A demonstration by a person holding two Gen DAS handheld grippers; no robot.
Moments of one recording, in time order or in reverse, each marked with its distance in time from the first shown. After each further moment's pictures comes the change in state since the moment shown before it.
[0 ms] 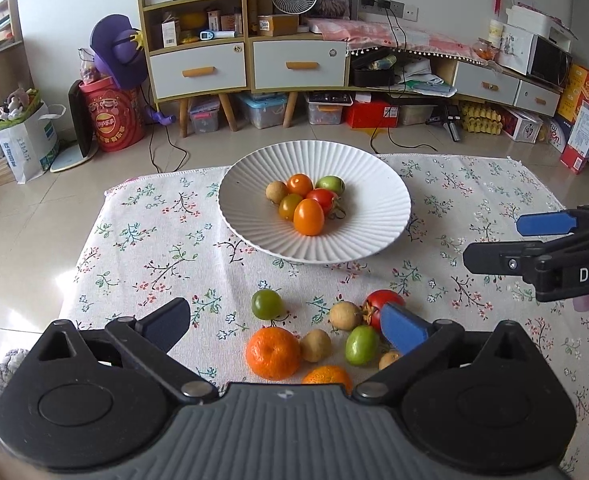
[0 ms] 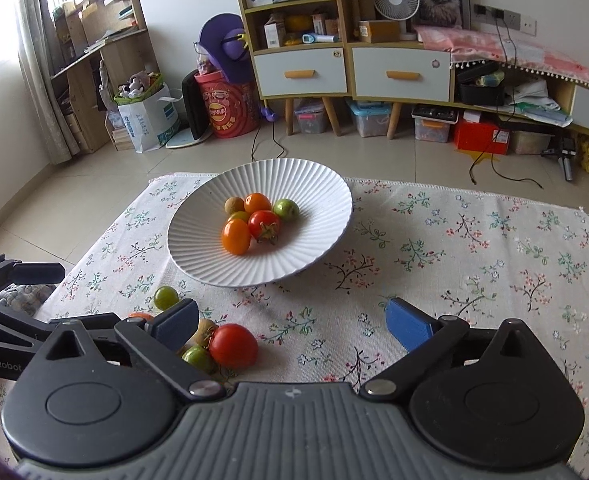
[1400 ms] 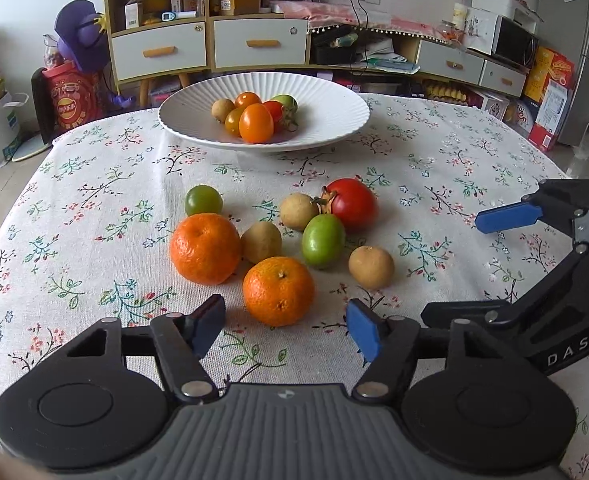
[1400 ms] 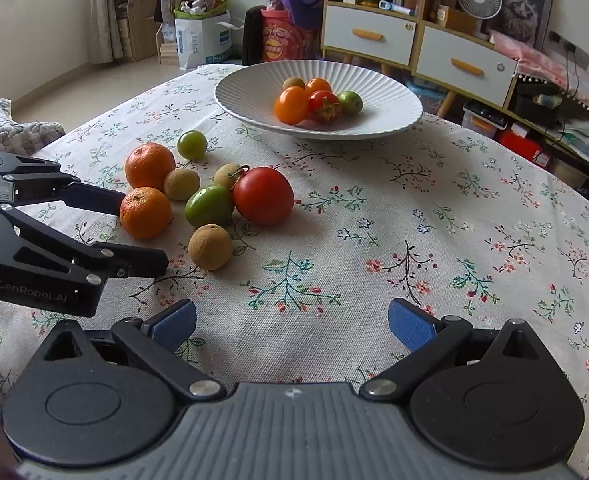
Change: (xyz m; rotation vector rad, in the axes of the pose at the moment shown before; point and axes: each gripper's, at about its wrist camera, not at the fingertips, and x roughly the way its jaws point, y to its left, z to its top) left arm 0.024 -0.018 -0.076 0.028 -0.003 -0.116; right arm 0.017 0.028 -0.076 -0.308 0.098 0.002
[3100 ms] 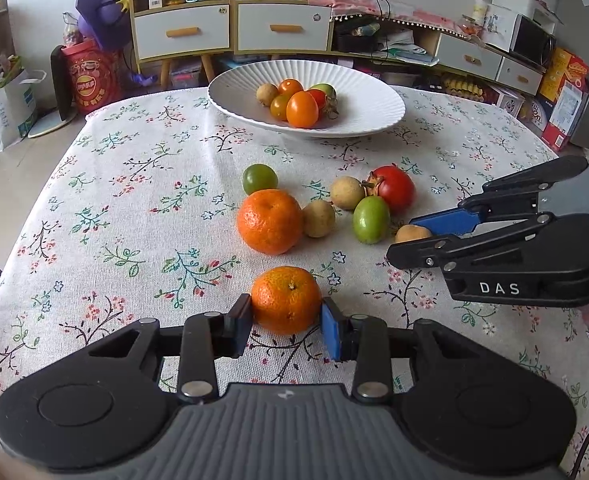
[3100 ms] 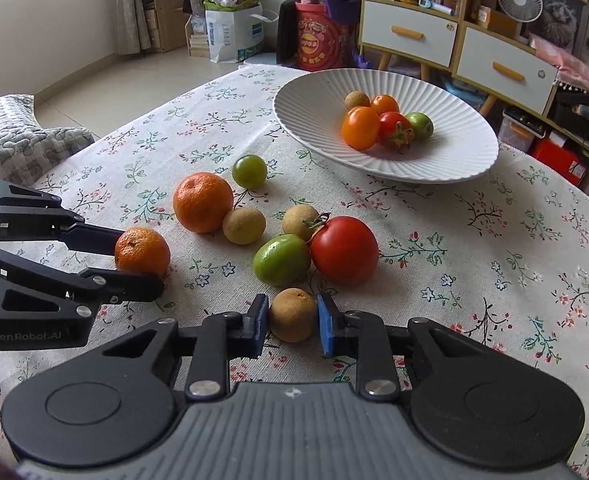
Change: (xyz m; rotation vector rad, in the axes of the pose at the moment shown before) left arm -0.014 0.030 -0.002 -0.039 0.062 0.022; right arm 0.019 0.031 0.037 -0.023 0.036 0.082
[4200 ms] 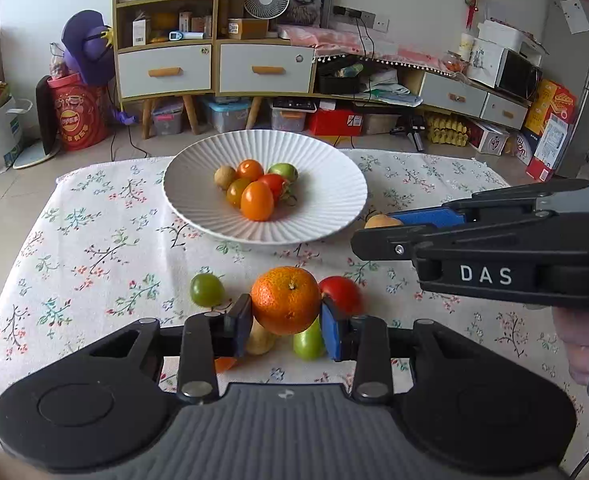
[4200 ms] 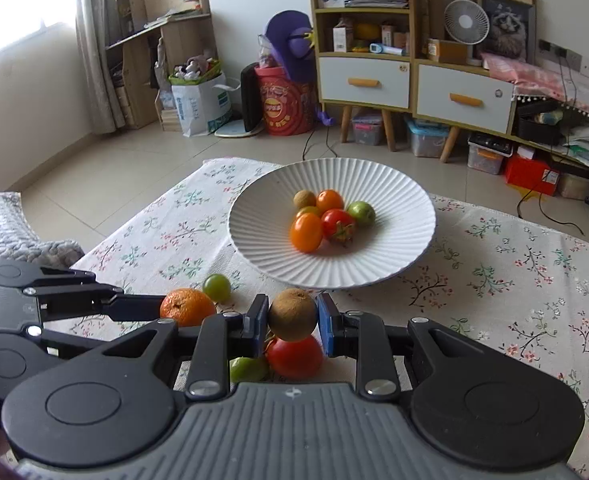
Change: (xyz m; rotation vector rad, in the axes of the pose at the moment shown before) left arm 0.001 -0.029 0.057 -0.011 -0.106 -0.047; right arm -0.035 -0.039 0.040 0.168 -0.179 -0.017
